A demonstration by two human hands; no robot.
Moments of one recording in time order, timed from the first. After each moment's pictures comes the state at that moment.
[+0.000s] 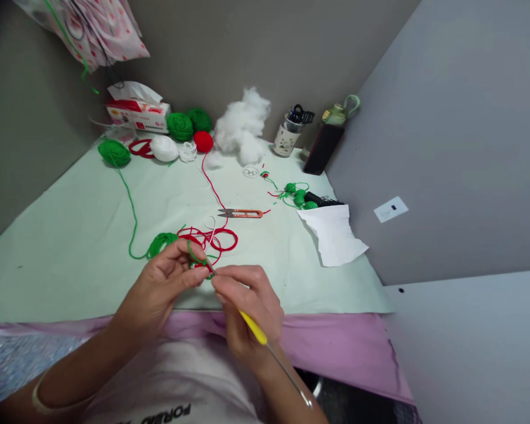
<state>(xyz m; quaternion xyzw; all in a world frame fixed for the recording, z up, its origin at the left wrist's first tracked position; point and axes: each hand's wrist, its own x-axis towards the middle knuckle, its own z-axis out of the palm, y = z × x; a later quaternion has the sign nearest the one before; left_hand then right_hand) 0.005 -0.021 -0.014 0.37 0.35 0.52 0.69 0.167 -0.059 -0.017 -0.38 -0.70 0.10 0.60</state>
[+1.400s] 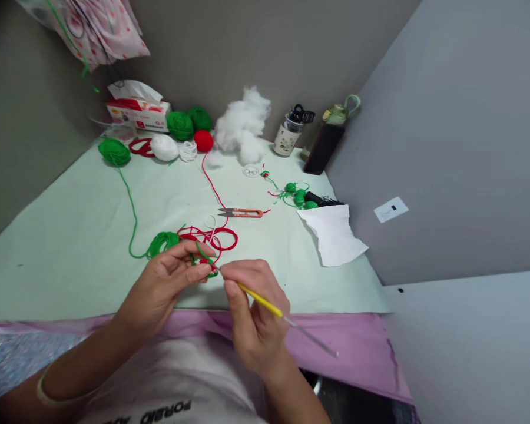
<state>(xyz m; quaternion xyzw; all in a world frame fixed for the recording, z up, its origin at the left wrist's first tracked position) 0.004 -0.020 -0.009 0.37 0.37 0.49 0.70 0.164 -0.059 -0.007 -0.43 -0.65 0.12 0.62</state>
